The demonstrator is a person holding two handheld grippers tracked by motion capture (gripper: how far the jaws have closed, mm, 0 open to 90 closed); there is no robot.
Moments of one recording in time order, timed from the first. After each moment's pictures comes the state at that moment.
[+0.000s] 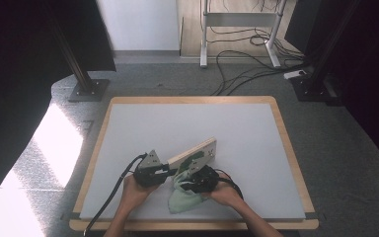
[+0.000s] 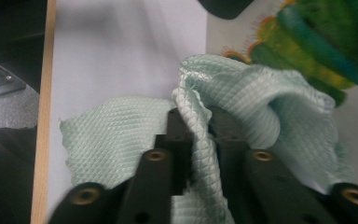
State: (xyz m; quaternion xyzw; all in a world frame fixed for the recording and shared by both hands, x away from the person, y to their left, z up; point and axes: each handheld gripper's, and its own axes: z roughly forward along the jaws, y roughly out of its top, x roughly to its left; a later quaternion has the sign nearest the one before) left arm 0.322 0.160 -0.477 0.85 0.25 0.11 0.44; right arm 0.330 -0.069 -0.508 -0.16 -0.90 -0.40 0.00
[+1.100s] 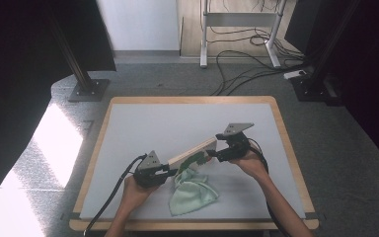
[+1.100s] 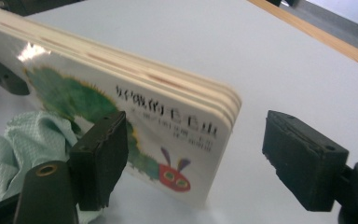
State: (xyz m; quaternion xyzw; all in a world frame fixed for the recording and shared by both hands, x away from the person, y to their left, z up) left arm 0.320 0.159 -0.480 0.85 0.25 0.11 0.45; right arm 0.405 -0.161 -0.454 -0.24 -0.85 -0.46 -0.12
